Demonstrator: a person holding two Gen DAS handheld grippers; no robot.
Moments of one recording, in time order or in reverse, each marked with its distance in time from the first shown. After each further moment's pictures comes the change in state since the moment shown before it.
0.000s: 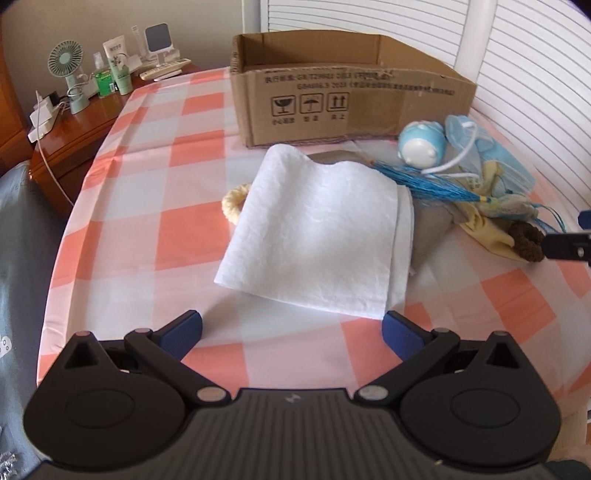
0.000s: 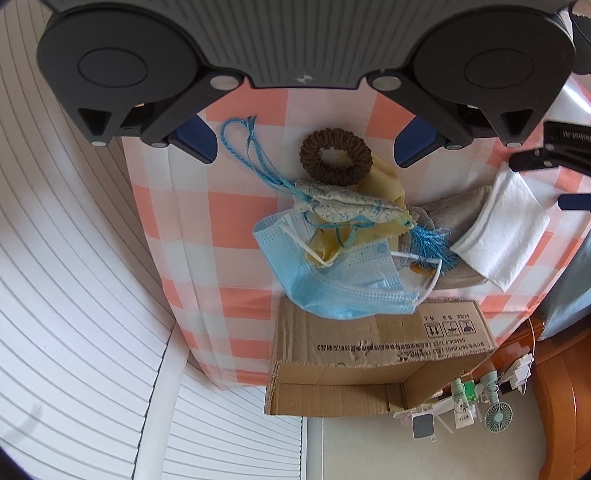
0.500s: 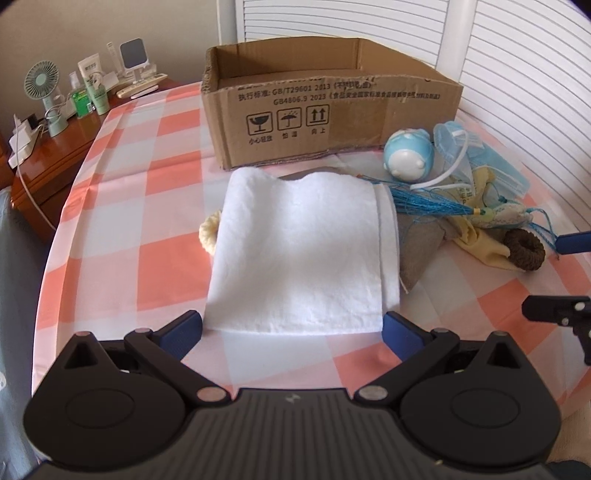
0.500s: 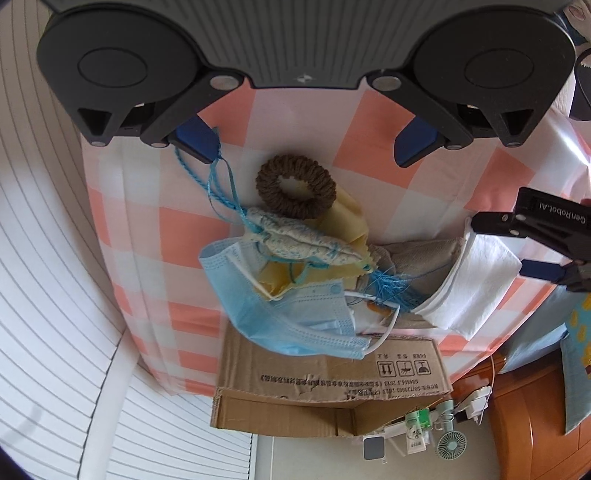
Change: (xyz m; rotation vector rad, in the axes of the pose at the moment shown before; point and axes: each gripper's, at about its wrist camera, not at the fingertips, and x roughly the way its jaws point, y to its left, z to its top) left arm 0.011 -0.002 0.015 0.053 -0.028 -0.031; right arm 0.014 0.013 -0.018 -0.110 0.027 0.106
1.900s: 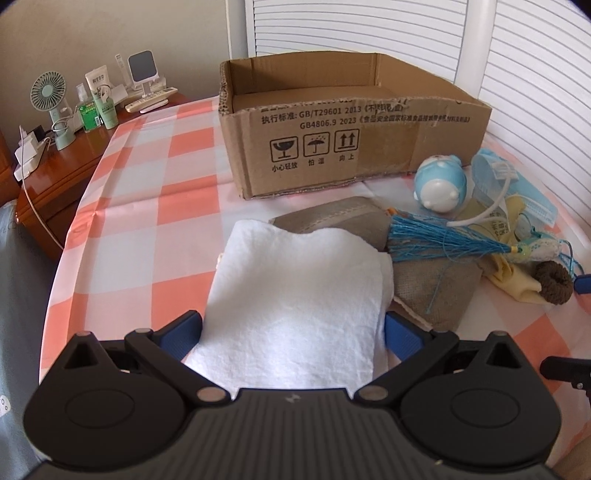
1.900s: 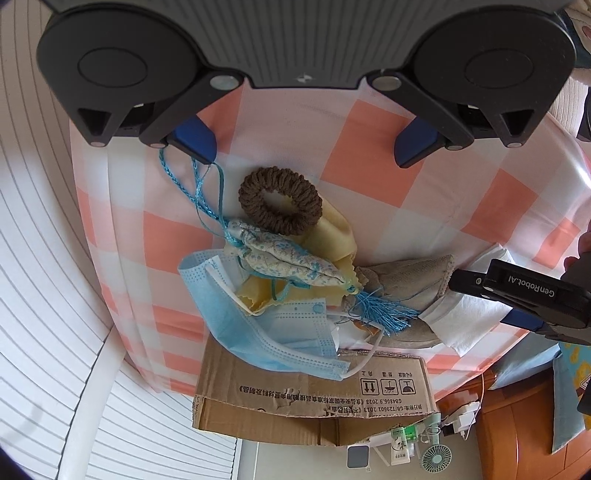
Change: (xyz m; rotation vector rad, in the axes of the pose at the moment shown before) left arm 0.019 0.012 0.020 0.001 -0.051 0.031; right arm 0.007 0.010 -0.010 -0.061 0.001 -0.011
